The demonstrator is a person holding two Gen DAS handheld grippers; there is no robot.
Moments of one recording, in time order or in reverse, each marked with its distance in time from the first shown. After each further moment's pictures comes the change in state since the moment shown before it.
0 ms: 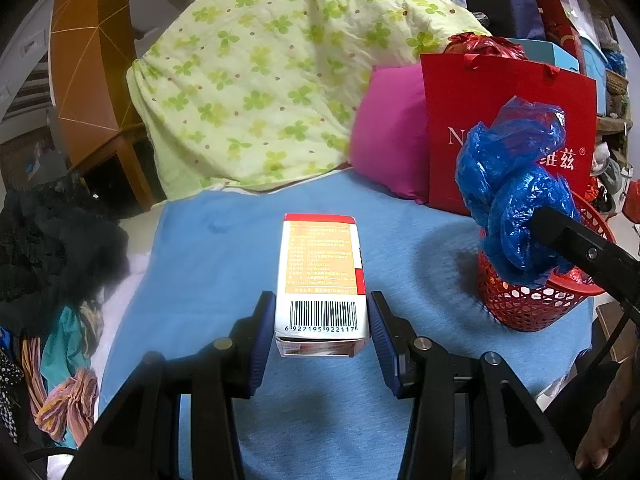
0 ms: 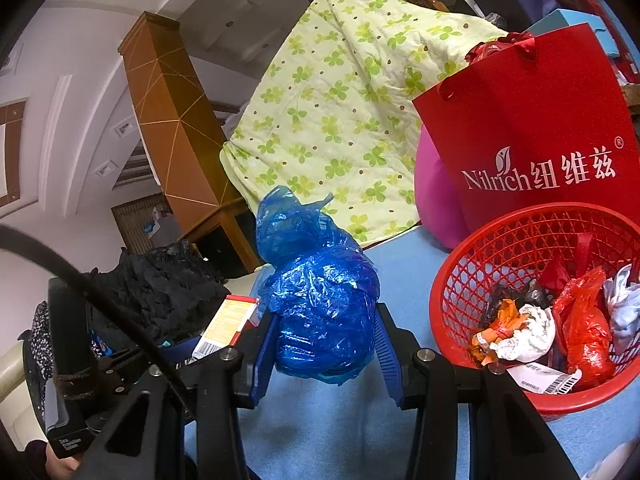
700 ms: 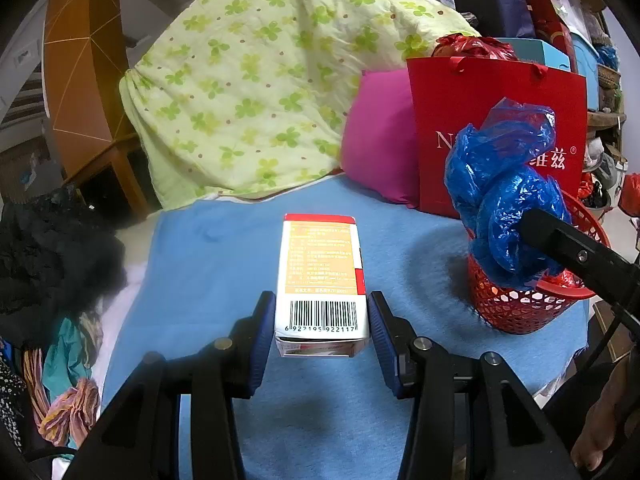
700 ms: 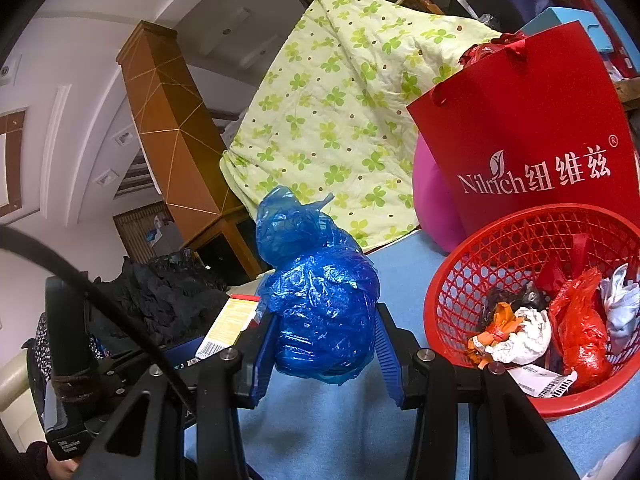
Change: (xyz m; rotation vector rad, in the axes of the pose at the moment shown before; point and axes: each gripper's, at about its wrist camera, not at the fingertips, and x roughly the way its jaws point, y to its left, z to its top) left arm -0.008 -0.009 0.005 0.029 -0.016 -0.015; right arm -0.008 -0.003 0.000 0.019 -0.021 0.005
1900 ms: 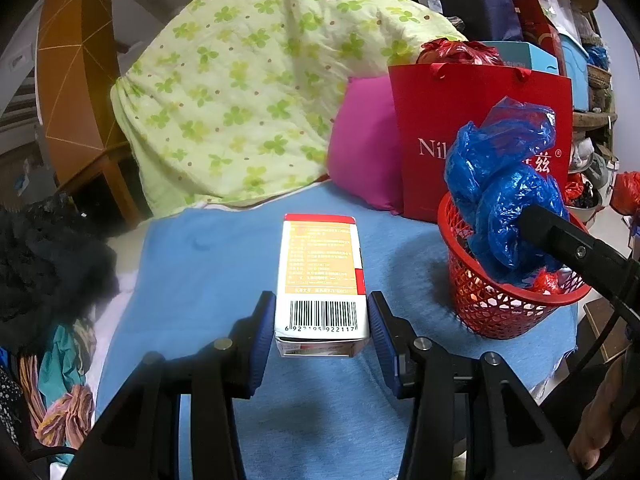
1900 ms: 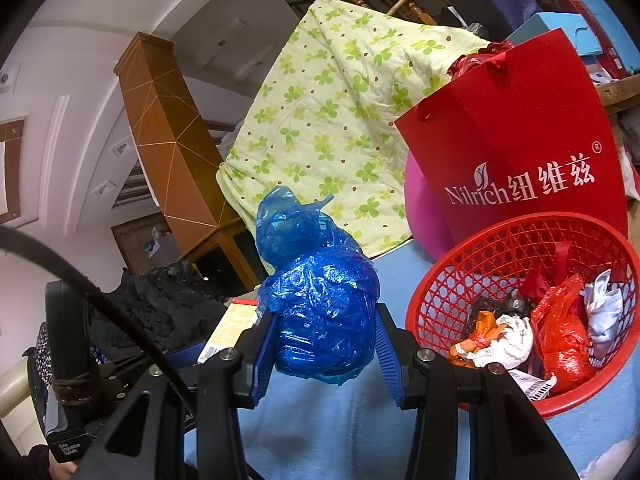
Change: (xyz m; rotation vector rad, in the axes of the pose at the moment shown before) left arm -0.008 -0.014 0.006 0.018 -0.022 -0.032; right arm -0.022 -0.006 0.003 0.018 -0.046 -0.013
